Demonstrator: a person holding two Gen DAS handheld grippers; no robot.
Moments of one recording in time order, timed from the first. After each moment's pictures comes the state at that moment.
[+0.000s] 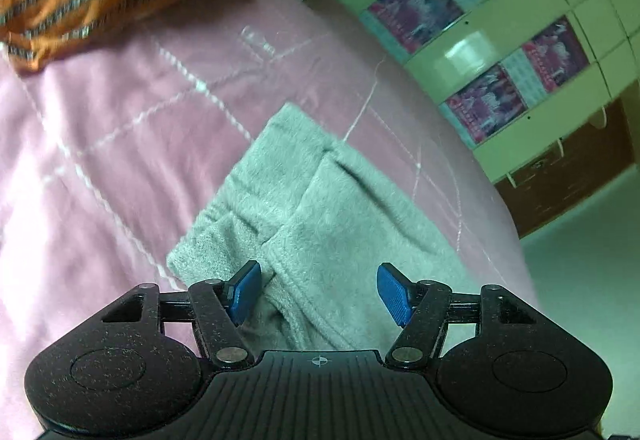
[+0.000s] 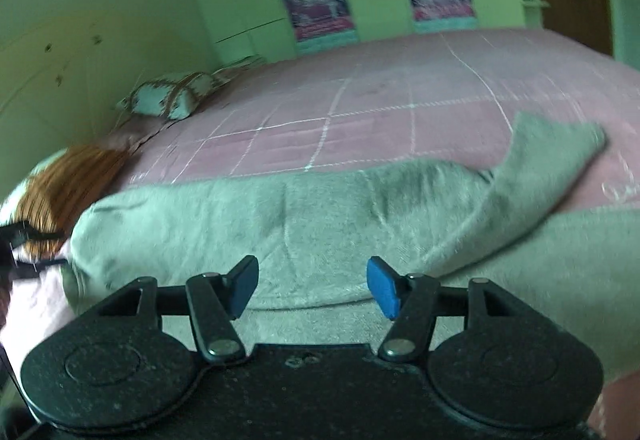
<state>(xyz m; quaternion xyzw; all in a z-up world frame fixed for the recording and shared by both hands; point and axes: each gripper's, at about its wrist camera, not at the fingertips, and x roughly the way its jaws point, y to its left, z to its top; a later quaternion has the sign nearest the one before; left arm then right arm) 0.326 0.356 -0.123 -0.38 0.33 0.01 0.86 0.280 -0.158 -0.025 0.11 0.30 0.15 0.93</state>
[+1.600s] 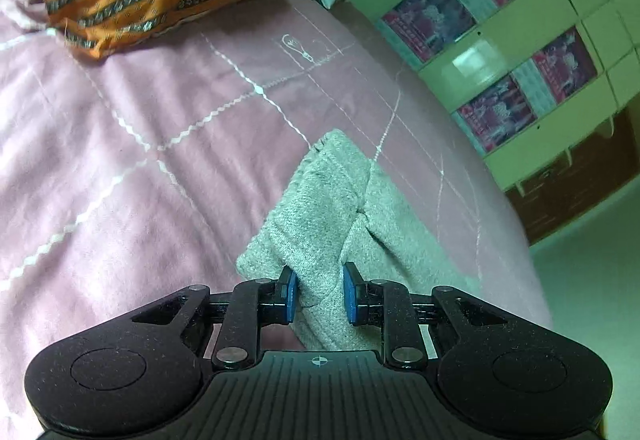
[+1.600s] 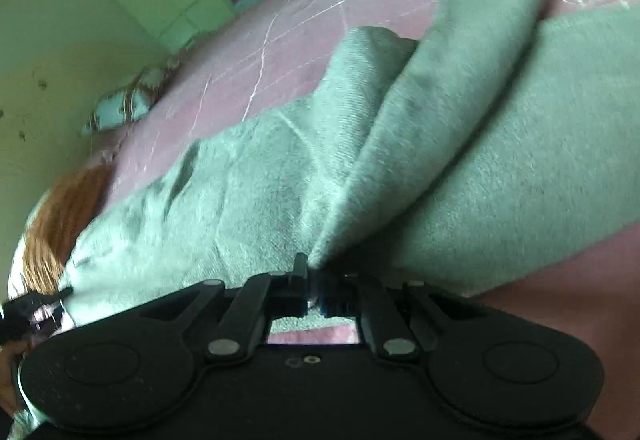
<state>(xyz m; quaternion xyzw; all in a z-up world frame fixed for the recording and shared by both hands) 0.307 0.386 -0.131 -0.37 0.33 0.02 0.87 0.225 -0.191 -0.112 0.26 0.39 0.12 0.88</state>
